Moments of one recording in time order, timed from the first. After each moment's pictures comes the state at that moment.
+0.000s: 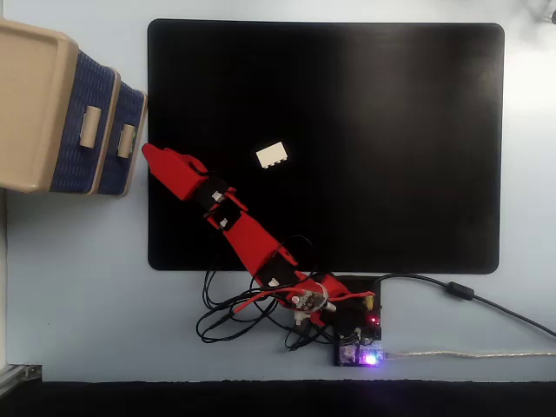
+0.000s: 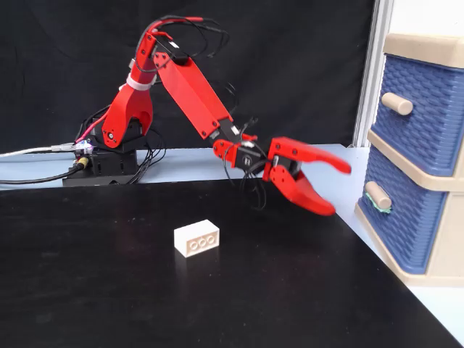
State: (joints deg) arm 35.8 60.3 100.9 -36.3 168.8
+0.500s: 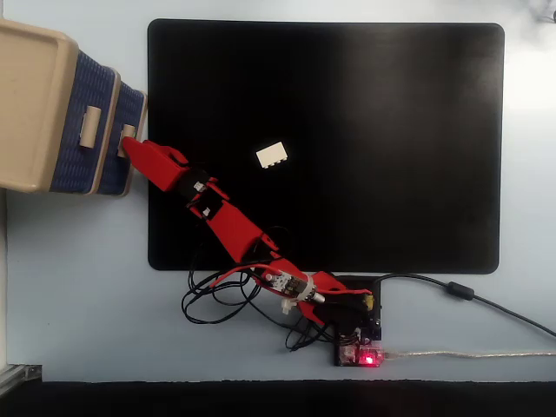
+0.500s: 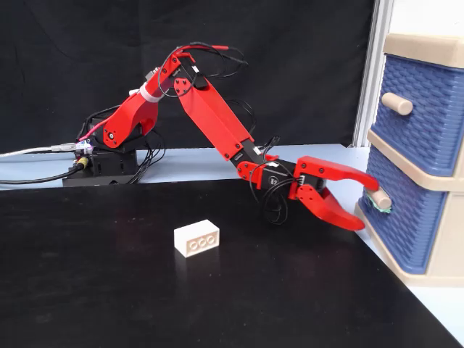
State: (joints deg) arm 33.8 47.0 83.1 -36.3 168.8
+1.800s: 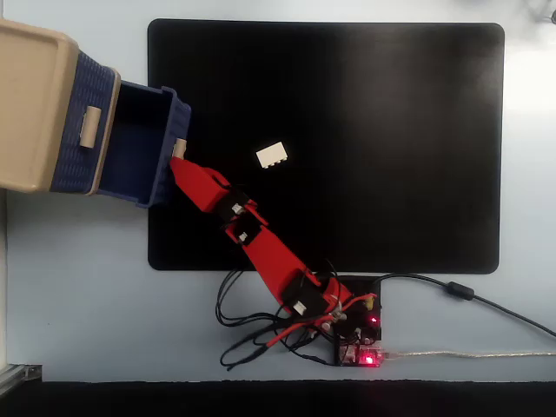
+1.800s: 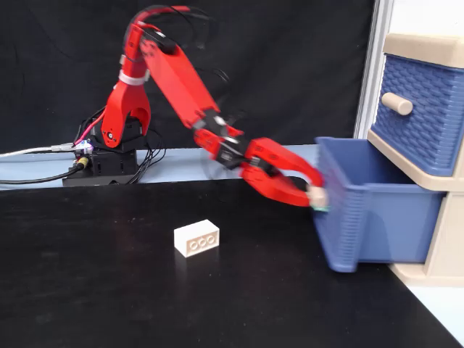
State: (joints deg) arm 37.5 76.4 122.8 -24.3 169.5
